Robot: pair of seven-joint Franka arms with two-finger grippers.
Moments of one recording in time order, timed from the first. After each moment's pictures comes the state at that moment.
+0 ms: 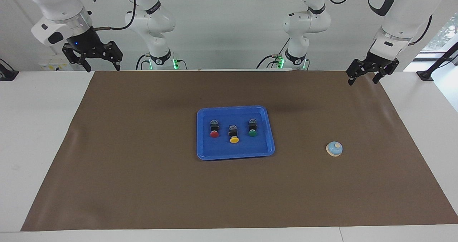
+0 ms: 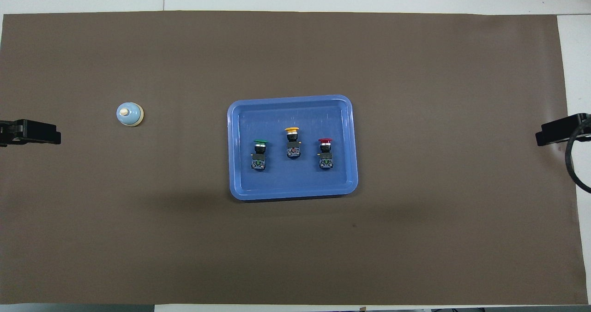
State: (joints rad) left arm -0.01 -0.14 -0.01 -1.80 0.02 1.69 0.02; right arm -0.05 -0.05 0.00 -1.55 -0.01 1.43 -0.09
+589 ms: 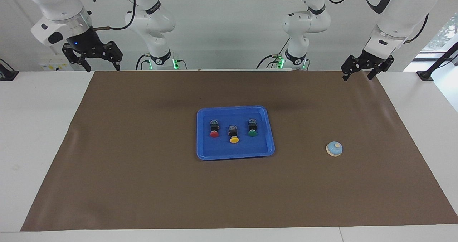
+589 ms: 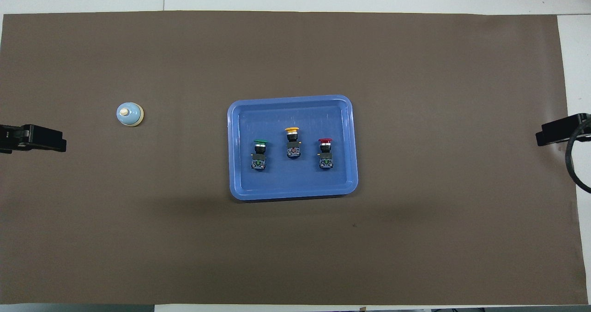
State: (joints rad) left arm -0.01 -0.12 -0.03 -1.76 0.02 1.60 0.02; right arm -0.05 -0.05 0.00 -1.55 -0.01 1.43 -0.09
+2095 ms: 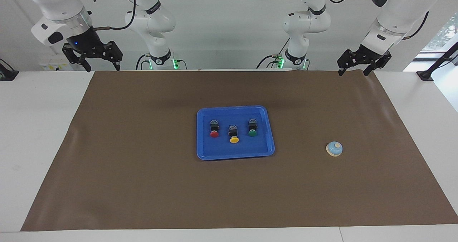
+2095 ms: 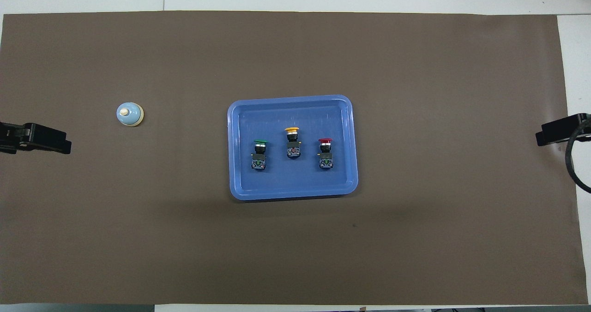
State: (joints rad) left arm -0.02 -0.09 -0.03 -1.66 -0.02 1.50 0.03; right arm -0.05 -0.05 0.00 -1.55 -0.01 1.43 -0.09
